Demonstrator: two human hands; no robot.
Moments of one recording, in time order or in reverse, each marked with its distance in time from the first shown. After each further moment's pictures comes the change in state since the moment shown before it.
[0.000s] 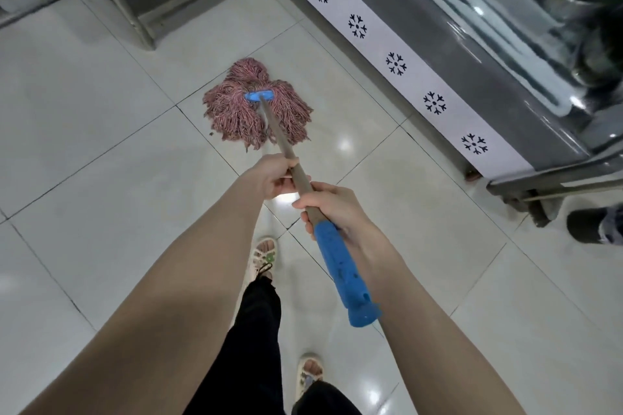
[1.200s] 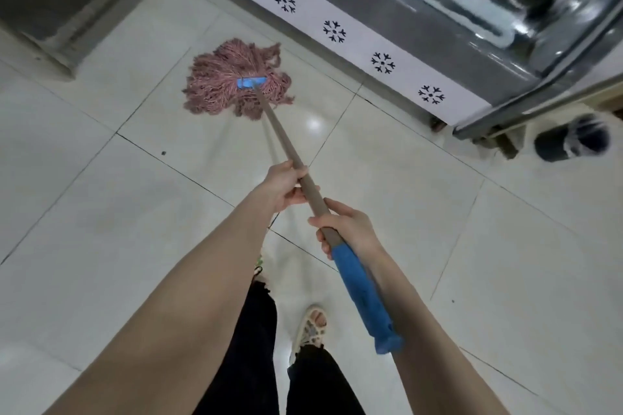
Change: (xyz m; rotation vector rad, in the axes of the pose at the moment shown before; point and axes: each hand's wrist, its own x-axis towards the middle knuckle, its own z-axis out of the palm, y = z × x) left_hand 0.042 -0.011 0.088 0.182 -0.110 -0.048; right_hand 0.029 0.026 -0.086 0.186 0.159 0.028
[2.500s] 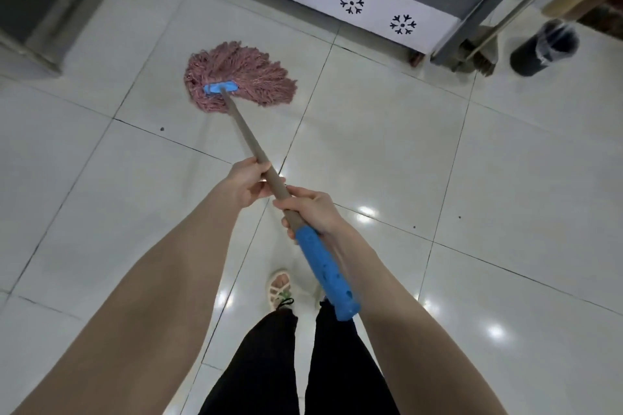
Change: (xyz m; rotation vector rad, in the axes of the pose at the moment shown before) left_hand -0.116 -0.168 -0.095 0.124 0.033 0.010; right_hand -0.111 0.199 0.058 0.174 -0.071 -0.060
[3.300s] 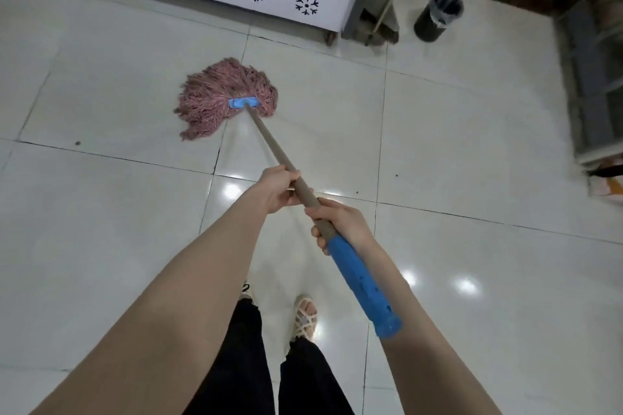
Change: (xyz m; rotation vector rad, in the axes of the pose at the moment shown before) left_hand -0.078 -0.152 0.177 0.192 -0.261 -0.054; right_hand -0.130 0.114 -0.170 0.139 0.285 -0.050
